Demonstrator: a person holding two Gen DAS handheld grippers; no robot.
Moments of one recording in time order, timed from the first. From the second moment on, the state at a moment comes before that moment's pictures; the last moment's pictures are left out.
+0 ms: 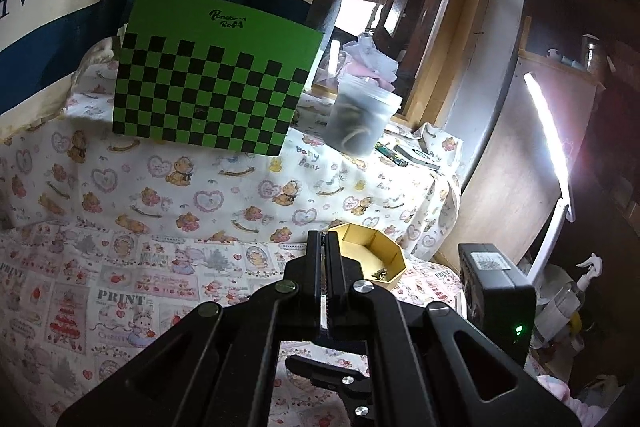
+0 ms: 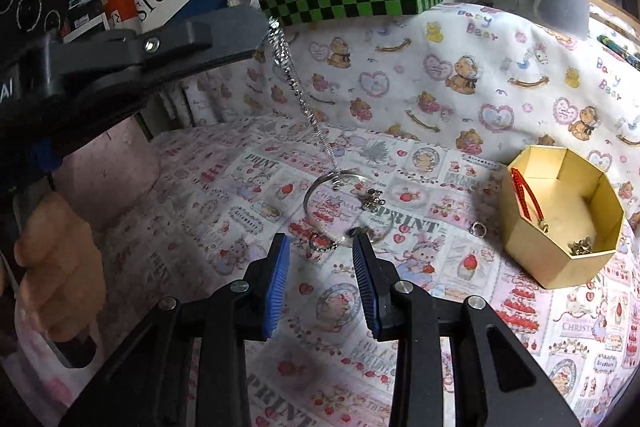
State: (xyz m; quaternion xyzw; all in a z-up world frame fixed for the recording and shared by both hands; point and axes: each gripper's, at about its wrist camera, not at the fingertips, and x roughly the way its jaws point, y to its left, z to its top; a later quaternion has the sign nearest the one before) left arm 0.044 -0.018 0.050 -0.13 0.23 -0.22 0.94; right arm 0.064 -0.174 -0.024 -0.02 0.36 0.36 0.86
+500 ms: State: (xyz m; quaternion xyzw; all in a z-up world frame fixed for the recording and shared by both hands) left arm 0.039 -0.025 0.053 -0.14 0.22 -0.26 0.93; right arm 0.065 -0.171 -0.028 -0.03 0.36 0.36 0.86
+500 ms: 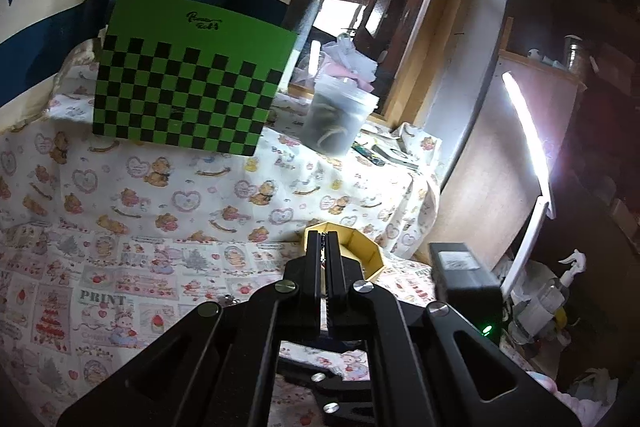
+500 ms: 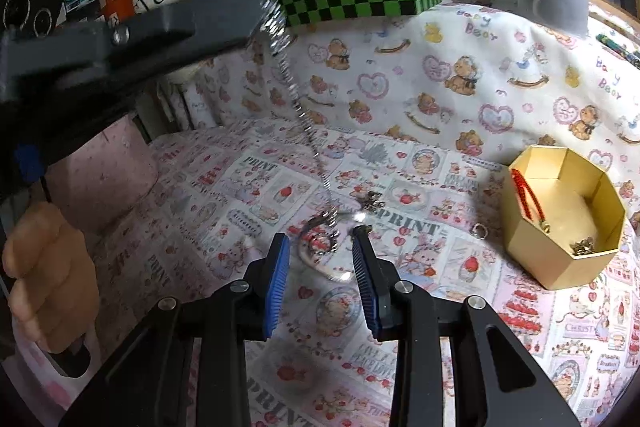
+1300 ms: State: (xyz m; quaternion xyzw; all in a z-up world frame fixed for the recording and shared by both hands) left arm 0.060 -0.013 0.035 -0.12 0.25 -0.17 0.95; right arm 0.062 -0.189 -0.009 -0.02 0.32 0.32 0.89
